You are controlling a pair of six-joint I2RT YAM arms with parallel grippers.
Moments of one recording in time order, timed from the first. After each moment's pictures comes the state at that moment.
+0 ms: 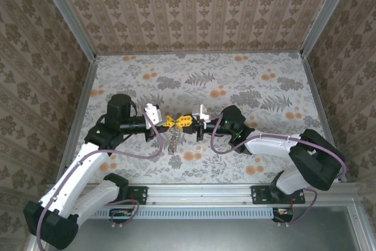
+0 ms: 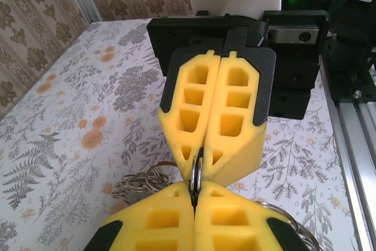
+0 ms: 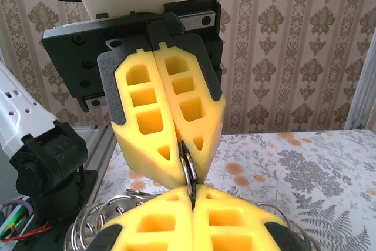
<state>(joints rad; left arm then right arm) -0.48 0.86 0.79 -0.47 0.82 0.60 0.79 1.45 0.63 0.91 -0.62 -0.01</state>
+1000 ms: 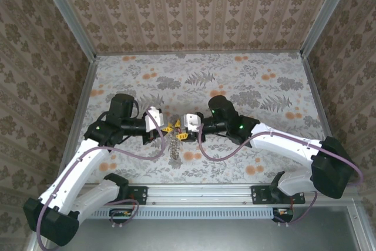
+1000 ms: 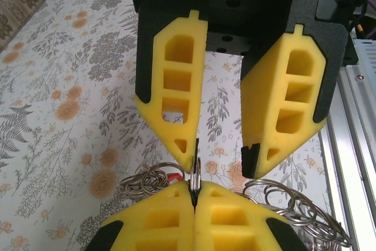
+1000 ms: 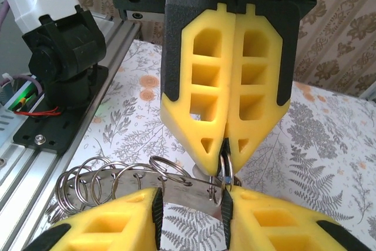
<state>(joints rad) -0.48 0.90 0.85 -0.68 0.80 0.73 0.84 1.35 0.89 0.07 -0.59 -0.54</state>
